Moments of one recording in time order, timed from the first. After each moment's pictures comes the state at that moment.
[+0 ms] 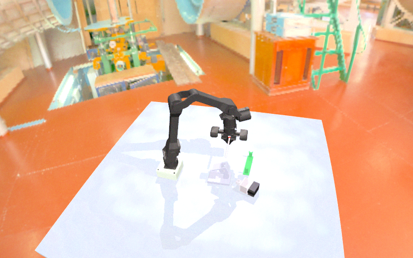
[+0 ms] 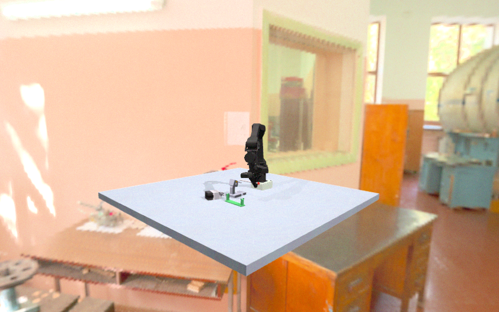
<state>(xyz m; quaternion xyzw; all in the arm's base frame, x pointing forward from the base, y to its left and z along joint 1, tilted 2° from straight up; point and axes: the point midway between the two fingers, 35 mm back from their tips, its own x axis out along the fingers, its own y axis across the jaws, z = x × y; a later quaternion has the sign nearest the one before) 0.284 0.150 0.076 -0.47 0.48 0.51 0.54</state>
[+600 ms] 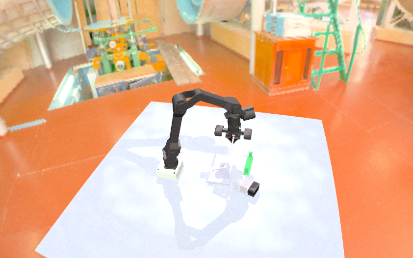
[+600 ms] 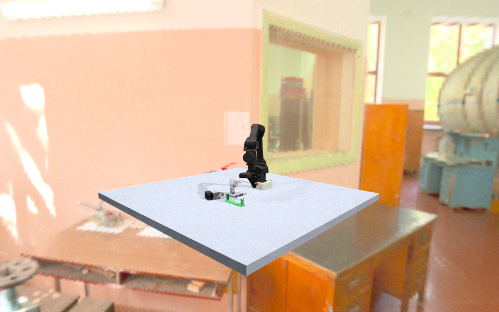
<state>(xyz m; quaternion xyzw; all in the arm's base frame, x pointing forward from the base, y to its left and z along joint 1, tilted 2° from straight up) 0.305 0.157 0.080 -0.46 0.48 0.50 0.55</state>
